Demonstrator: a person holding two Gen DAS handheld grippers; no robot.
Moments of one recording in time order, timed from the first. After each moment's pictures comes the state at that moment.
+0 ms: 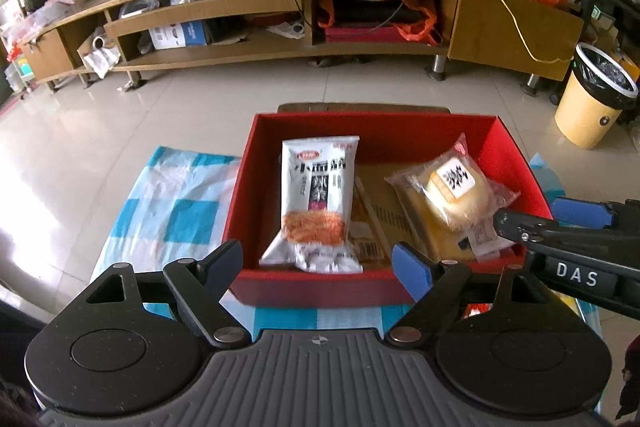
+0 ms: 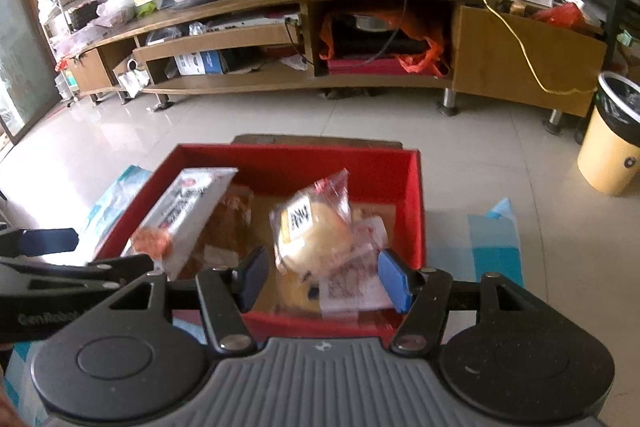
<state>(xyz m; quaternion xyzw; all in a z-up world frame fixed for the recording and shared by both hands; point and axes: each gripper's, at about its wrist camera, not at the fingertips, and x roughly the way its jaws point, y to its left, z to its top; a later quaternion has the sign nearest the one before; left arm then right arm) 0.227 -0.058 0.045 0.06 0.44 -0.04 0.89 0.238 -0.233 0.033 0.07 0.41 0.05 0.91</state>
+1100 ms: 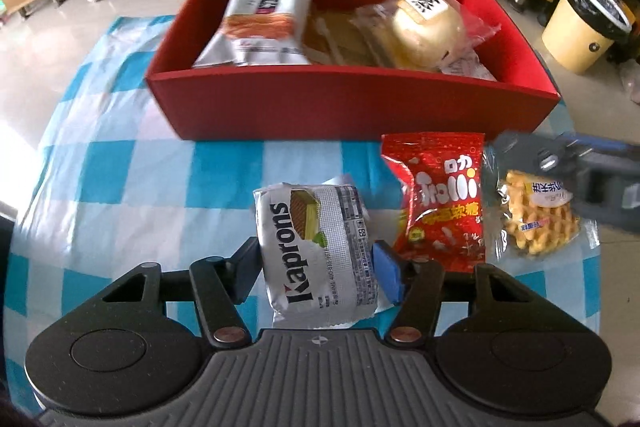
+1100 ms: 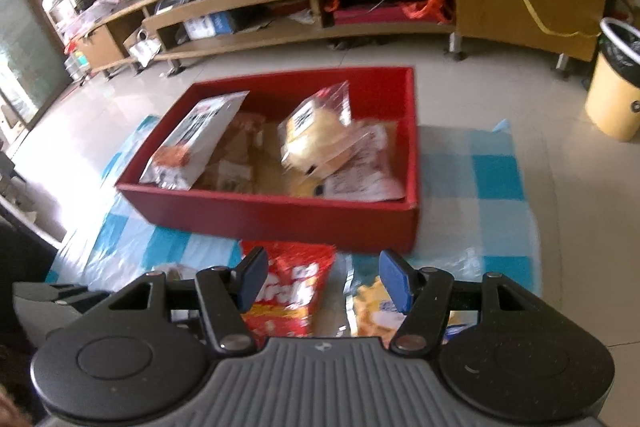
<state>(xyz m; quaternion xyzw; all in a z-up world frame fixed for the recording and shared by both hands) 0.181 -0.062 -0.018 0.04 0.56 -0.06 0.83 0.191 -0.242 0.015 0.10 0.47 0.08 0.88</state>
